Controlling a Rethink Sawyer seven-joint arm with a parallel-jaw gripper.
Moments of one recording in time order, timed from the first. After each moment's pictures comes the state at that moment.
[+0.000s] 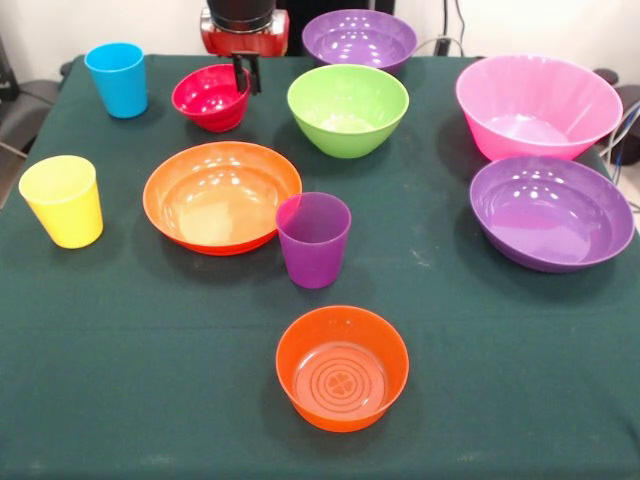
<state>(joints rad) -0.67 -0.58 0.19 1.92 -0.55 0.45 1.79</state>
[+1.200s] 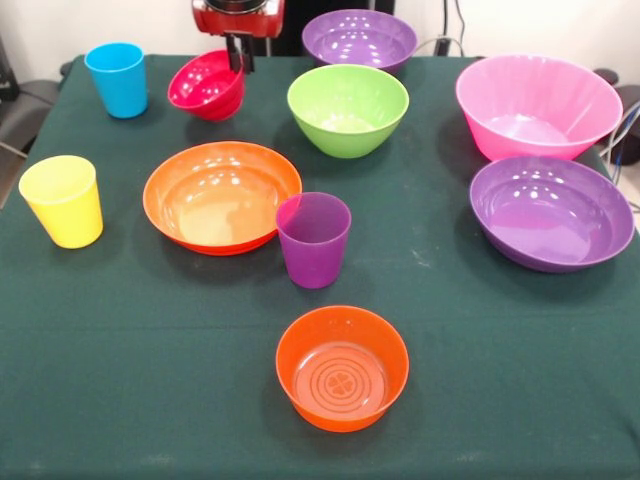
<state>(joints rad) -0.67 -0.65 0.21 1.92 -0.52 0.58 1.79</state>
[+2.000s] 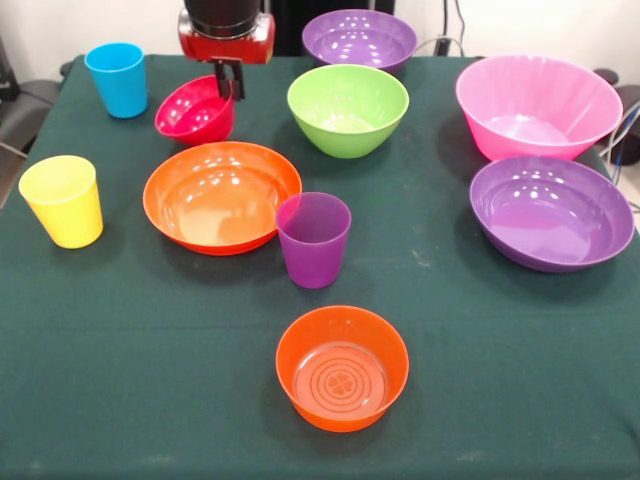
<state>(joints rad) -0.67 -0.61 0.25 1.80 -0.50 0.64 1.79</state>
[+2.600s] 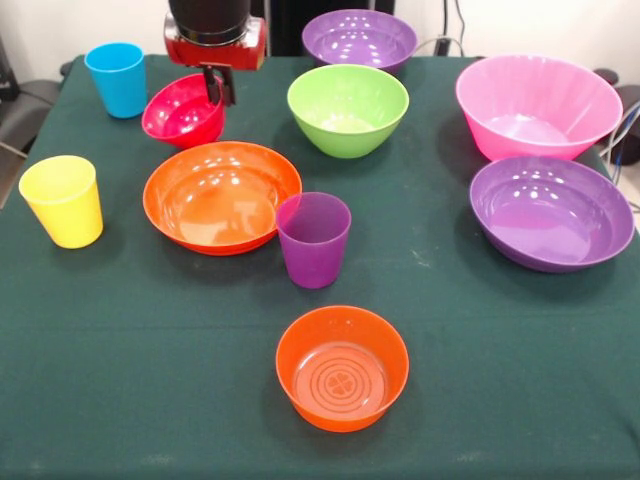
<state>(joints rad) -0.67 -0.61 0.29 1.71 -0.50 0.76 1.79</state>
